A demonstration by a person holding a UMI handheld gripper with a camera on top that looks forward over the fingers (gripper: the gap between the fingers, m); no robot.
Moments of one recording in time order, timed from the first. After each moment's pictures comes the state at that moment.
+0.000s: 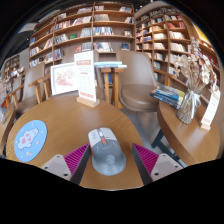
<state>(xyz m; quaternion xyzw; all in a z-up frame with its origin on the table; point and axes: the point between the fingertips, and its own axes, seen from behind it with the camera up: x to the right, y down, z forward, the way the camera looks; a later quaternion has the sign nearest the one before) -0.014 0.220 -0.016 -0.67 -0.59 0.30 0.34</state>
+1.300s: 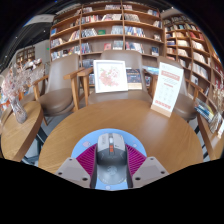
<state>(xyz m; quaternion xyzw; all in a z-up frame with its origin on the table) -0.038 -0.078 0.014 -0.61 -0.66 0.33 0.30</state>
